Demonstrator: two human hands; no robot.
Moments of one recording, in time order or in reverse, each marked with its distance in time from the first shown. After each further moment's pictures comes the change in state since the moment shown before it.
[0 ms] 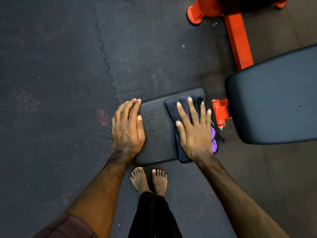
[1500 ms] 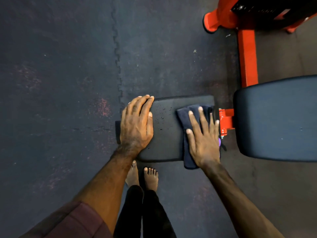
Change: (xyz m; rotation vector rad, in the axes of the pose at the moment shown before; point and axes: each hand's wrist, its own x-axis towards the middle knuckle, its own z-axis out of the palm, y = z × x) left_hand 0.000 0.001 -0.004 -0.030 -0.025 -0.021; right_hand -0.009 0.012 -0.008 -0.018 -0.062 -0.092
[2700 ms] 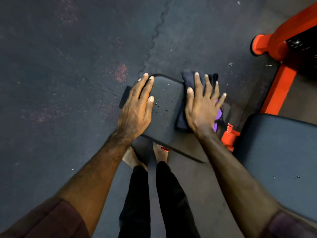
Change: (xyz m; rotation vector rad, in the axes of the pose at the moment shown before) left_hand -0.057 0.022 0.011 -0.174 0.235 -0.288; right_hand 0.105 -0.033 -0.008 0.007 0.000 -0.159
